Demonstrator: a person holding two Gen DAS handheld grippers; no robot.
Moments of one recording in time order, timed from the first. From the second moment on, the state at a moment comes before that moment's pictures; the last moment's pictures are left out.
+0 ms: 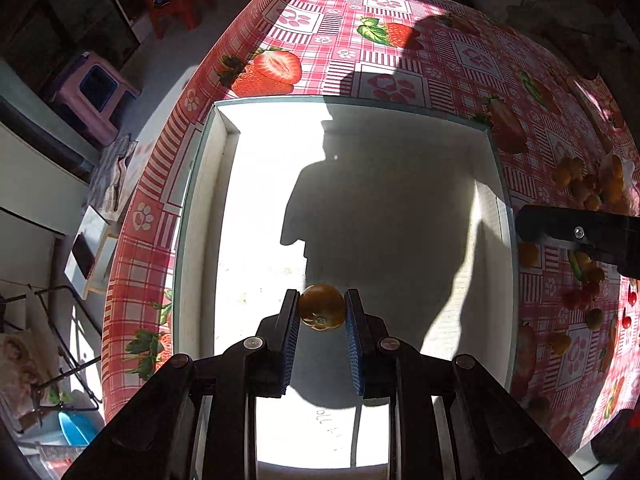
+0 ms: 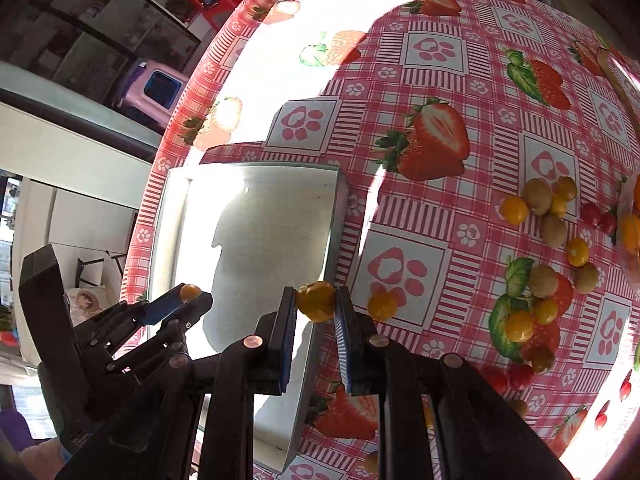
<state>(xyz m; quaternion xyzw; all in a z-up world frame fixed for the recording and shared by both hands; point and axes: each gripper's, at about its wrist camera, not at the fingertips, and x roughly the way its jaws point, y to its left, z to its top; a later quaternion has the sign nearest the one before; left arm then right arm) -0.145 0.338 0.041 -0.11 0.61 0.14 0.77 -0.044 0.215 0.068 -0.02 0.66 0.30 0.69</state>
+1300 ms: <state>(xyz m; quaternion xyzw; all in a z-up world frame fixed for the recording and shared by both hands) -0.114 0.223 0.082 0.03 0.59 0.02 0.80 -0.046 0.084 0.070 0.05 0.67 0.15 0.72</state>
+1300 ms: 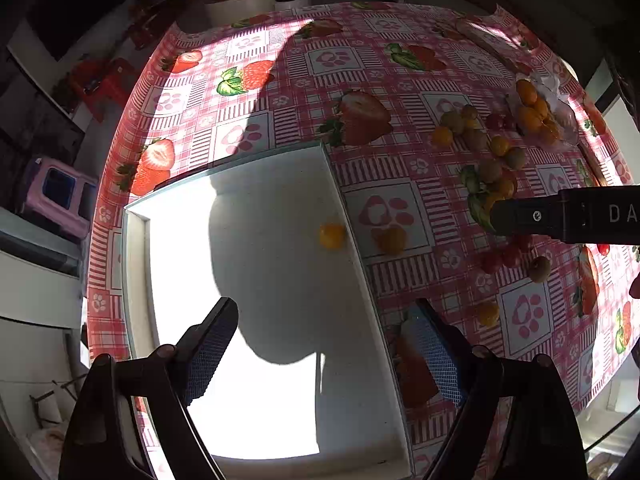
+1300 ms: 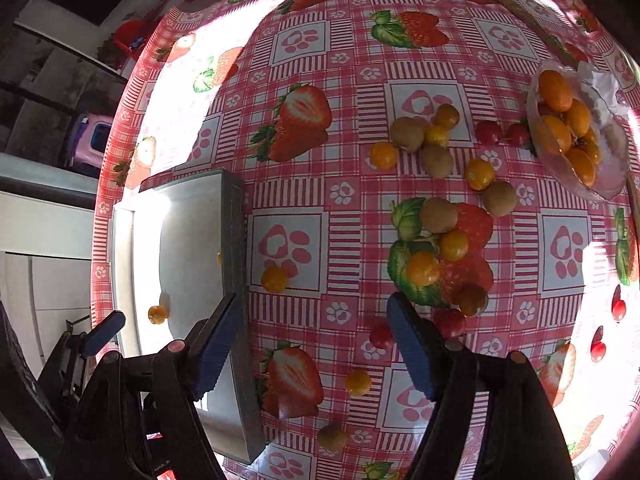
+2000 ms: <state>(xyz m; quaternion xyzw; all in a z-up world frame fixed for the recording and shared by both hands) -0.037 0.111 0.037 0.04 0.62 -0.05 0.78 -0.034 -0.070 0.043 0.11 0.67 0.05 0.73</state>
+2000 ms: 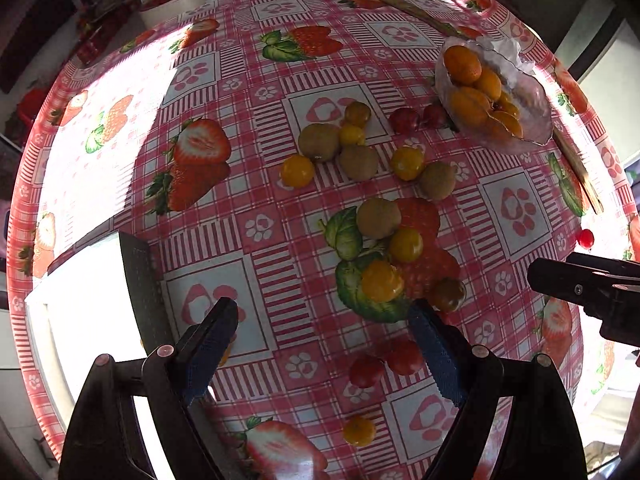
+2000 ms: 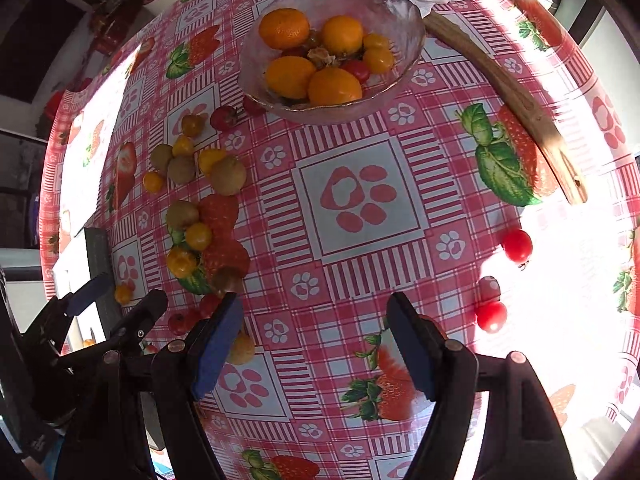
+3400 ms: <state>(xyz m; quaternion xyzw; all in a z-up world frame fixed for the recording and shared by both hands) -0.051 0.145 0.070 -0.04 0.60 -0.05 0.80 -0.035 -0.085 0.067 0.12 0.65 0.03 0.75</state>
